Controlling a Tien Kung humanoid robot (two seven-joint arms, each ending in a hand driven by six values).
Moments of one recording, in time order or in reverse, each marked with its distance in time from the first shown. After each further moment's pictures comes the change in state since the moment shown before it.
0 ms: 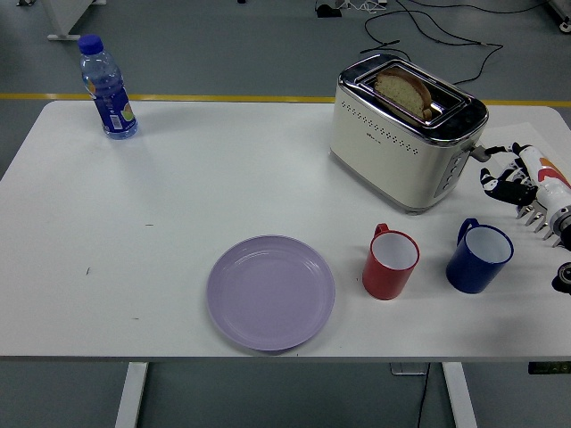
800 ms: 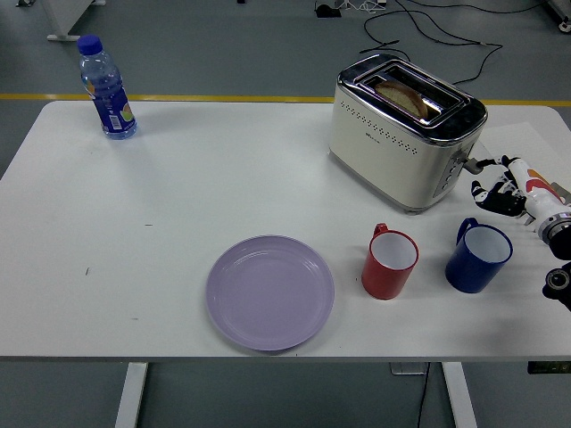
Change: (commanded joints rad) left arm -0.002 -0.001 0.000 0.000 -0.001 0.000 0.000; right arm 0.015 0.022 -0.055 -0.044 0.005 0.002 -0.005
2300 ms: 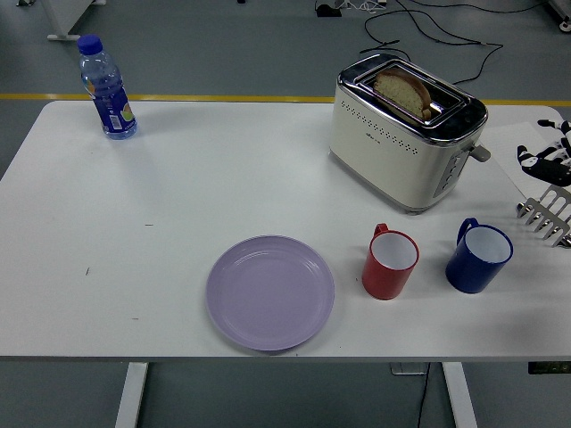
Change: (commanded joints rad) left arm 0.008 -0.001 -0.004 0.000 0.012 -0.003 0.002; right arm -0.007 -0.030 0.196 0.020 0.005 -0.035 0.048
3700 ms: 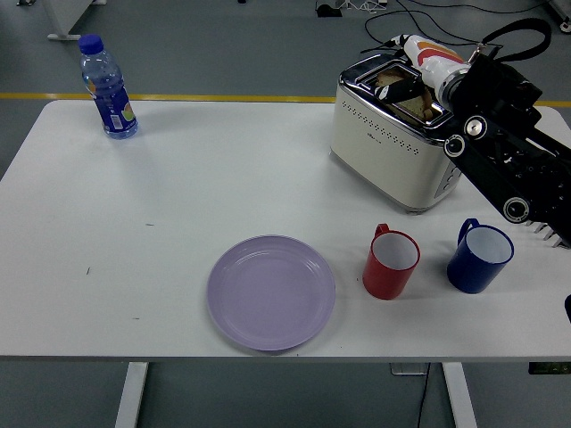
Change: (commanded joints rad) left arm -0.018 0.009 0.050 0.000 -0.063 0.010 -0.004; right arm 0.662 0.333 -0.422 -0.380 -0.180 0.273 -0.212
